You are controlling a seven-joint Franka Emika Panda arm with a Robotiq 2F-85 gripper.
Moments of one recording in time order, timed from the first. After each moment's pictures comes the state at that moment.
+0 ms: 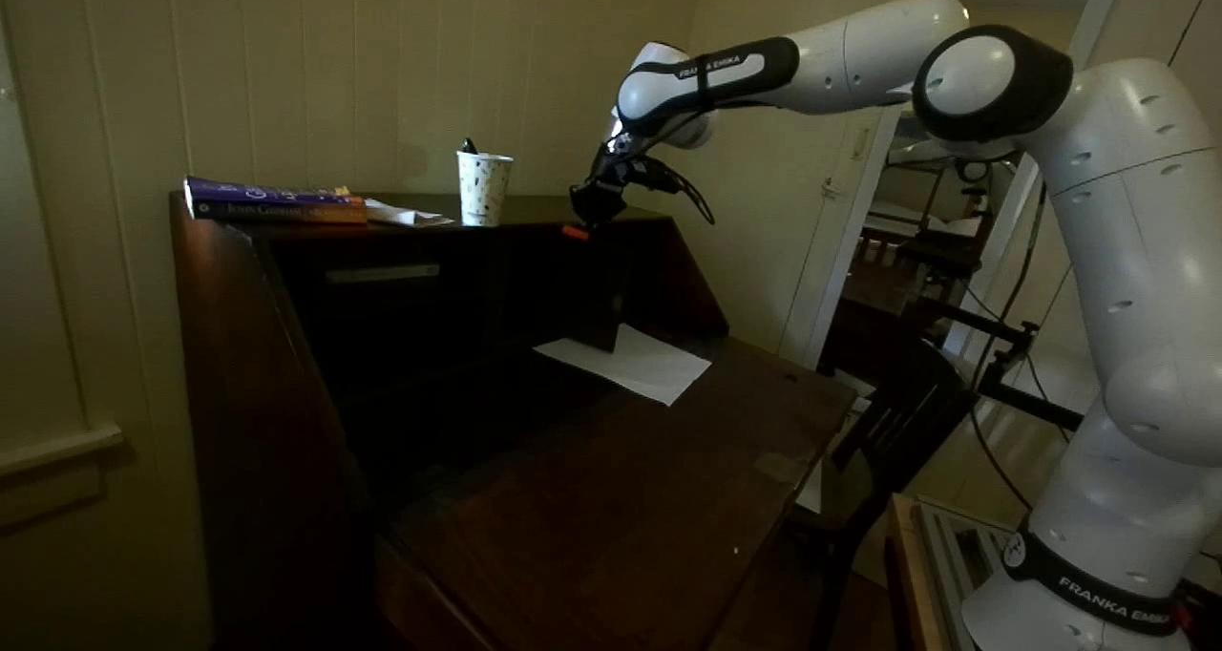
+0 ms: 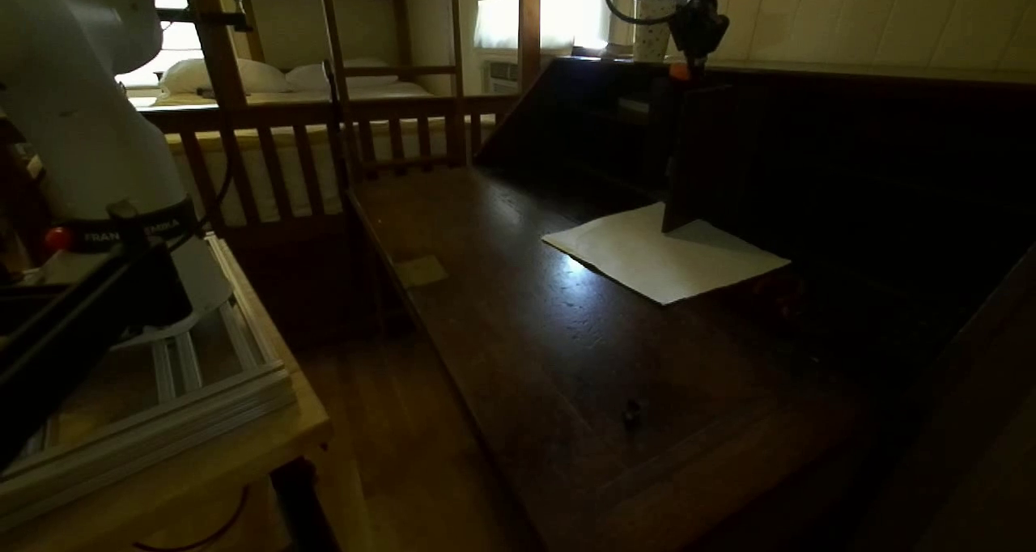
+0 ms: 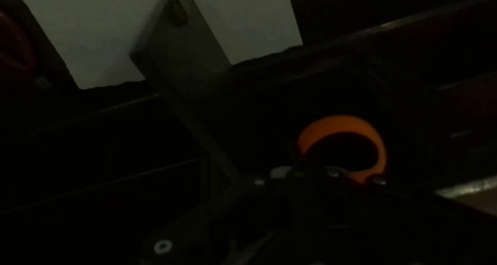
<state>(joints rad) -0.51 0.57 0.15 -1.33 -0.01 2.22 0.11</state>
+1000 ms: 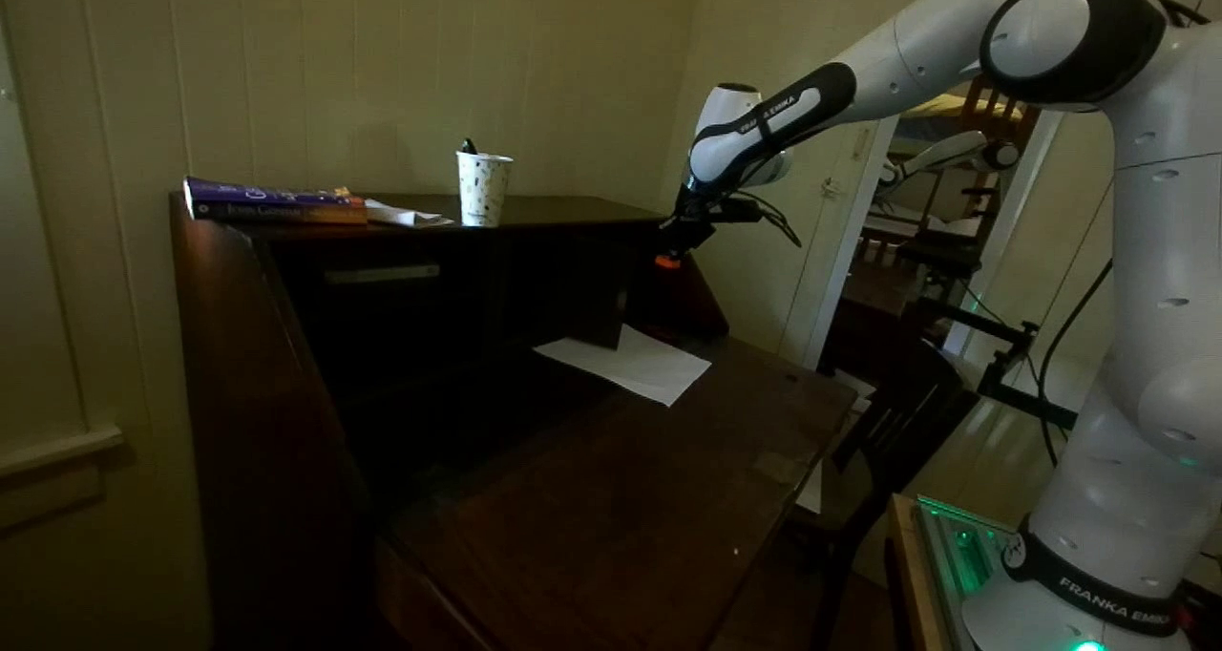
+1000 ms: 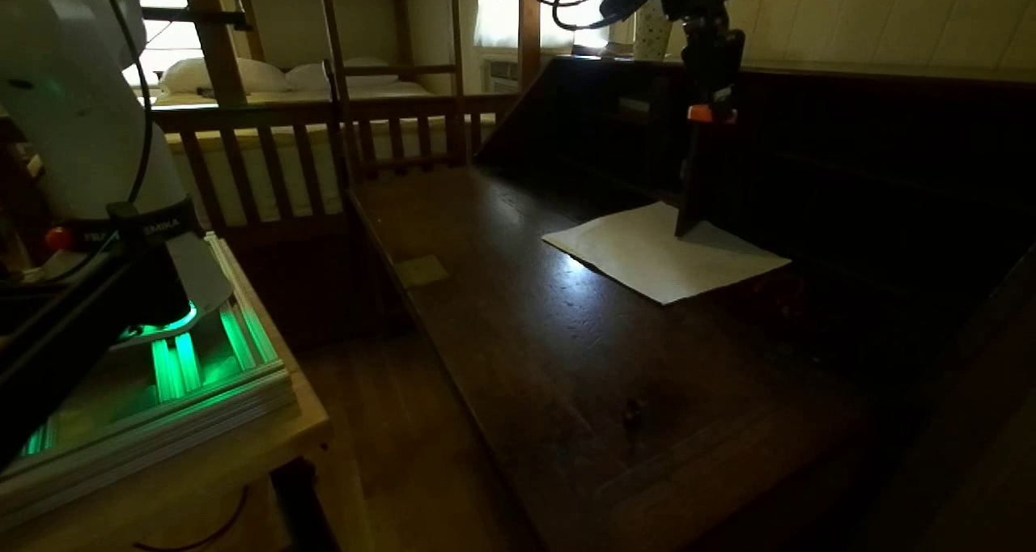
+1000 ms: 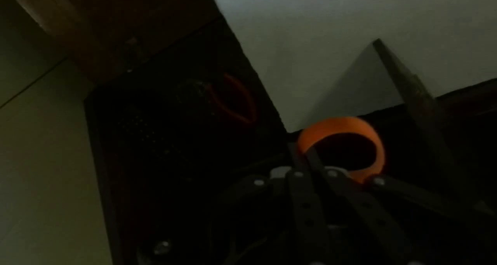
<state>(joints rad) -0.32 0.33 -0.29 -1.81 -0.13 2.48 0.25</state>
